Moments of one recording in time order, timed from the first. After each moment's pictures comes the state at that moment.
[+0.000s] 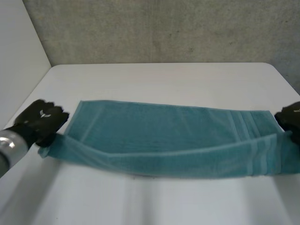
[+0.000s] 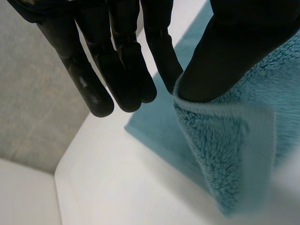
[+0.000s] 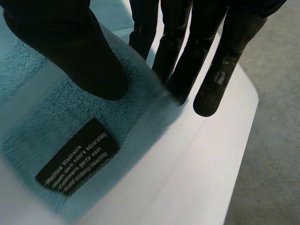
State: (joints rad) left arm 4.72 -1.65 -1.90 3.22 -1.13 3.97; right arm 1.45 -1.32 1.58 0.28 1.30 2.26; left_hand 1.13 1.20 1.19 1.20 0.96; right_hand 0.98 1.18 1.19 1.19 0.99
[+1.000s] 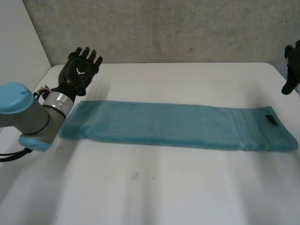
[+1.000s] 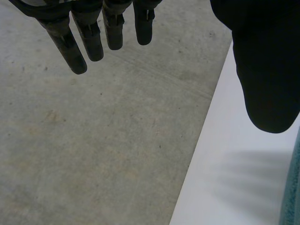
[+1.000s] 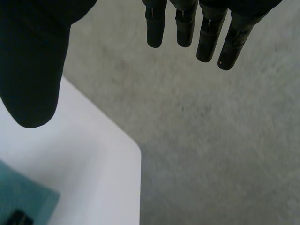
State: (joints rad) left arm 4.51 -2.28 -1.35 3.84 -1.19 3.91; right arm 1.64 -1.14 1.35 -0.24 1.66 2.60; left_hand 0.19 0.20 0.21 0.21 0.05; right_hand 0.21 0.22 0.22 0.24 0.07
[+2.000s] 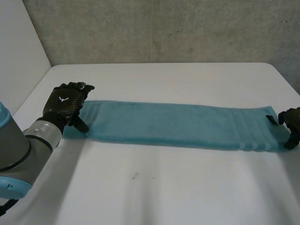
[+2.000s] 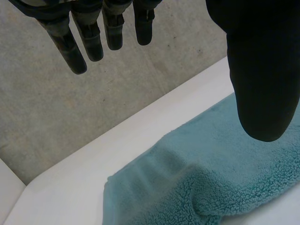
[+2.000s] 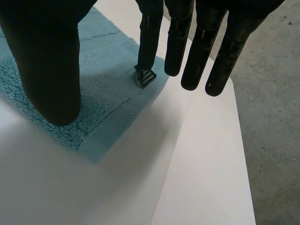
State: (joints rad) left arm 4.49 -1.85 -1.82 3.58 -1.38 3.39; right arm 1.32 -1.11 1.71 -0.22 1.21 2.51; left_hand 0.19 0.20 0.21 0.21 0.05; right_hand 0.47 0.55 0.55 0.55 0.36
